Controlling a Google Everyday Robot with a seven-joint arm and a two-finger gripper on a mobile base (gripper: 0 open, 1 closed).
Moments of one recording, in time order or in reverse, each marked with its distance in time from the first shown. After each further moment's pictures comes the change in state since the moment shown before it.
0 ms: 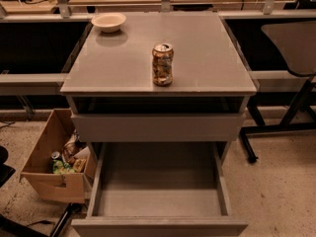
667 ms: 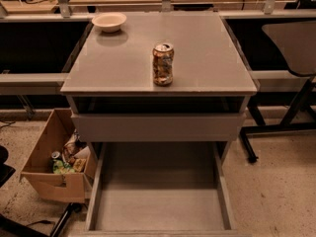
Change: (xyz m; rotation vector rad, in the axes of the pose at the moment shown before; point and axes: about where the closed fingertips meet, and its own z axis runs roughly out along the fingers) arm 0.008 0.025 -0.024 -0.015 0.021 0.081
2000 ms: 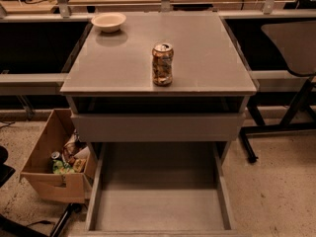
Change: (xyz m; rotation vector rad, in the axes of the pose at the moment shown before) arm 0.002 0.004 -0.065 -0.010 0.116 0.096
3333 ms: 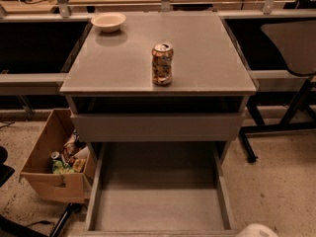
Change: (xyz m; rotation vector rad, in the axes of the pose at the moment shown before) arm 0.004 -0.018 -0.075 -0.116 0.230 -0.346
